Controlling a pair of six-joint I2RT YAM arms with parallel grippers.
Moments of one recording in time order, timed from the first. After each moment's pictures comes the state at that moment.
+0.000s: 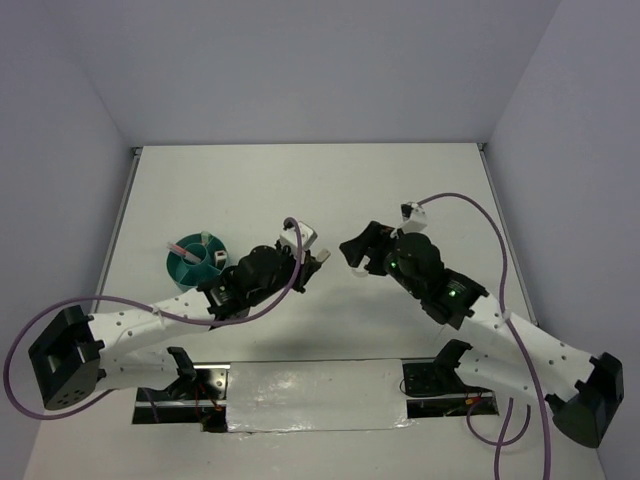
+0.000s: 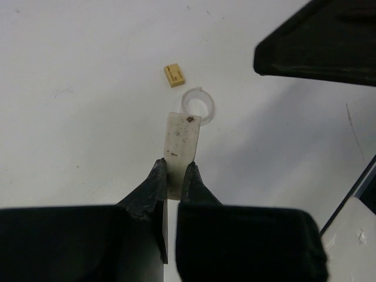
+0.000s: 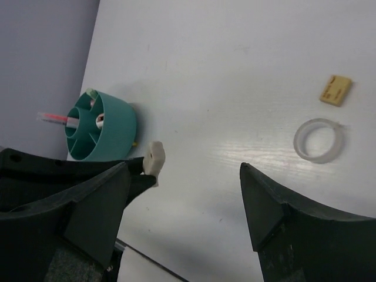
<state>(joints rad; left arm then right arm) -0.94 1.19 0.71 0.18 -0.18 -0.22 0.76 0.81 0.68 -0.21 0.26 0.81</state>
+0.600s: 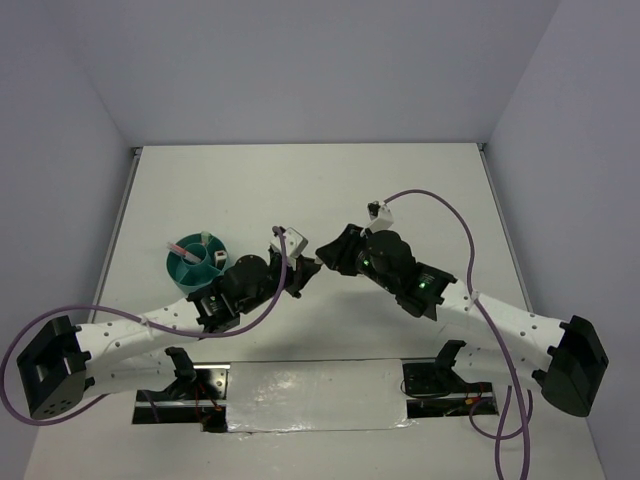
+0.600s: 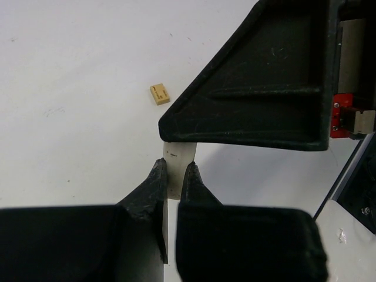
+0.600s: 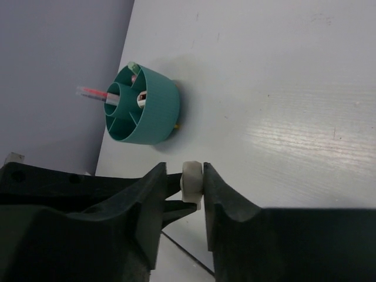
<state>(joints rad) -0.97 1.08 0.58 0.31 -0.15 -0.21 0.88 1.05 0.71 0.02 0.18 0.90</state>
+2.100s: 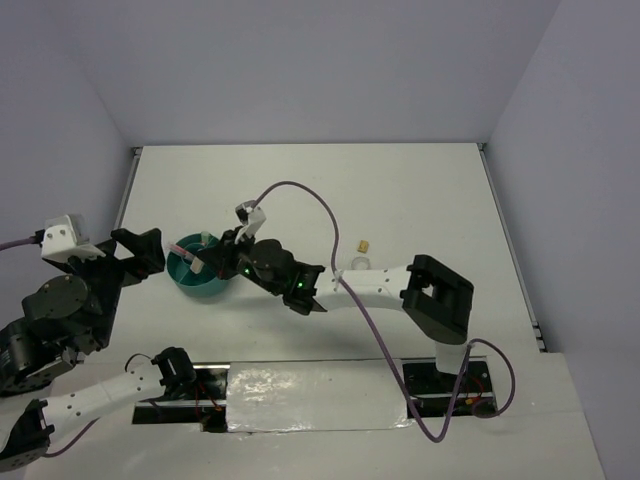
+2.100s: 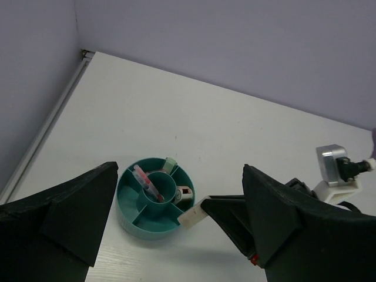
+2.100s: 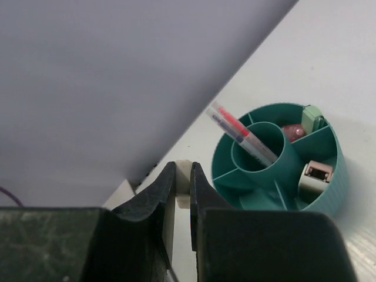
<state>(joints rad) -0.97 0.49 1.22 -0.89 -1.07 -0.44 1.20 1.83 1.23 0.60 0.26 0.66</state>
